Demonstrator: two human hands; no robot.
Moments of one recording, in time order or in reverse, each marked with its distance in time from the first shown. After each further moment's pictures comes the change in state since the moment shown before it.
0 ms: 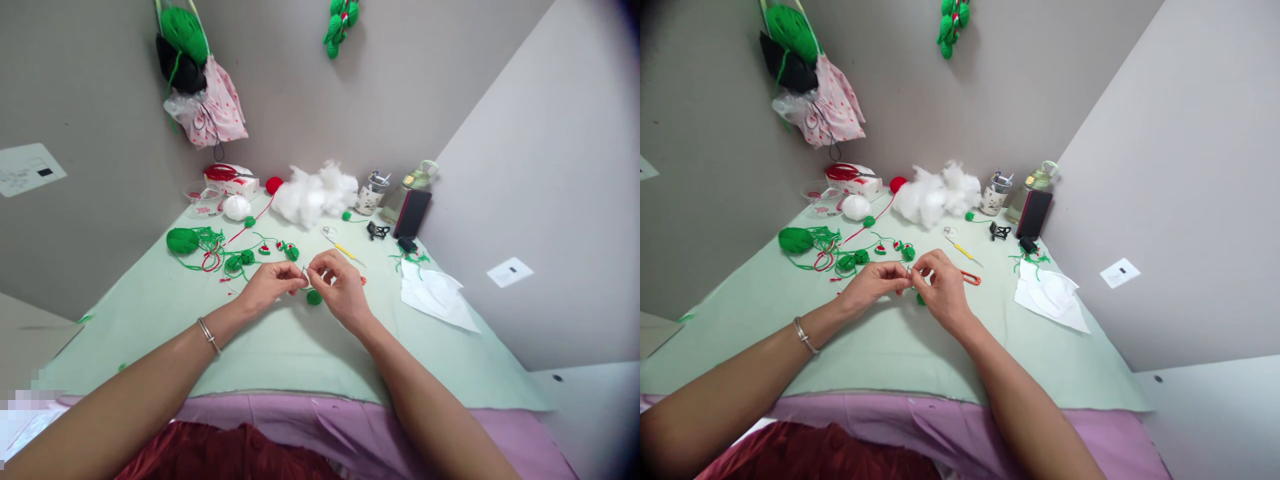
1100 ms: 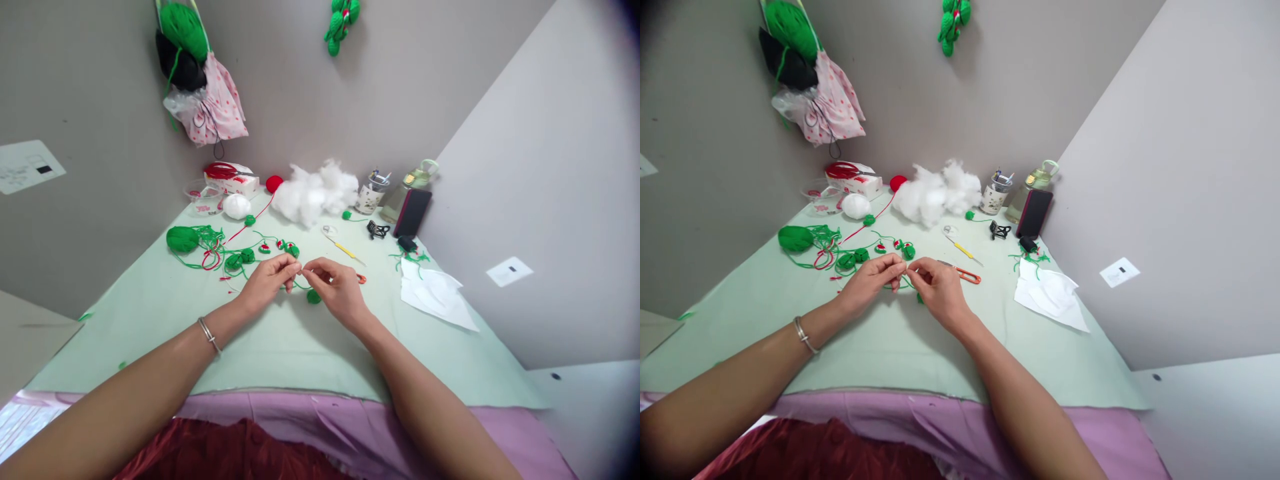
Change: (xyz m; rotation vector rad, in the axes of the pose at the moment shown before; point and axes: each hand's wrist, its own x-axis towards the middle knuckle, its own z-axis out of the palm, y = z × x) left_hand 0.000 0.000 0.000 -0.021 0.043 0.090; right_hand -0.001 0.006 0.002 -0.010 -0.078 0.080
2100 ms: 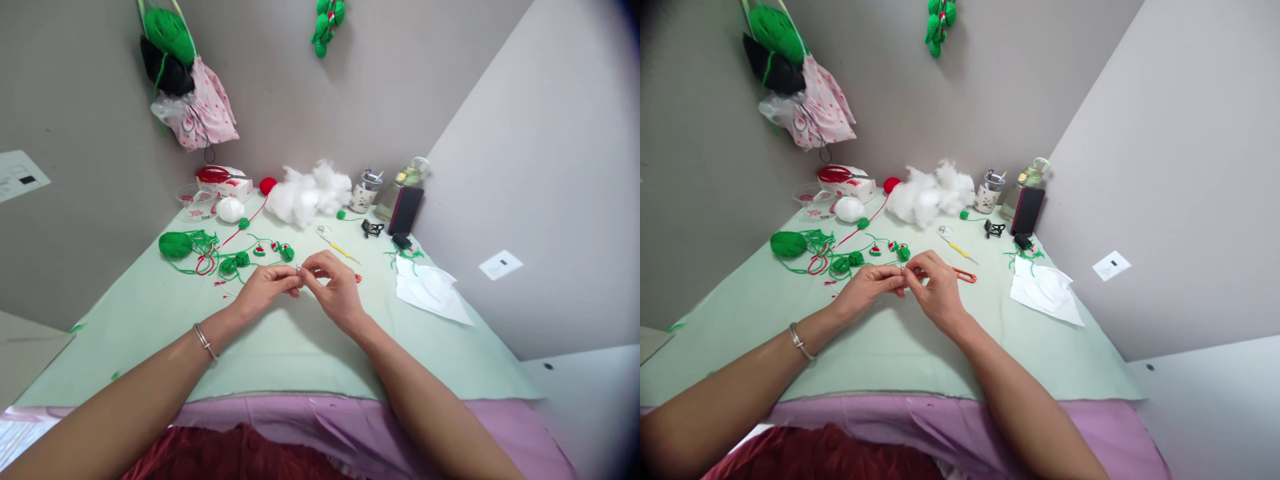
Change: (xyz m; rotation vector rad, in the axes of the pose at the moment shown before) left_hand -0.001 -0.003 0.003 -0.058 -0.069 -0.084; right_hand -0.002 0.000 0.002 0.021 0.135 -0.191
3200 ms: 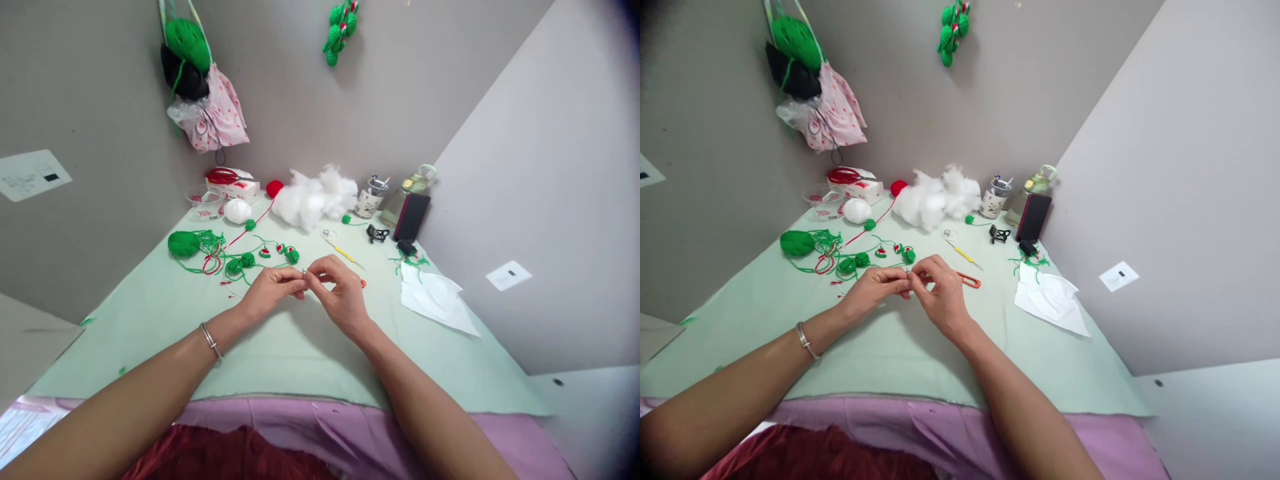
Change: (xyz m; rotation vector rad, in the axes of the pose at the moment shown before) left_hand -0.003 0.006 0.002 0.023 0.022 0.033; right_hand 0.000 -0.003 -0.001 0.000 -0.014 -0.010
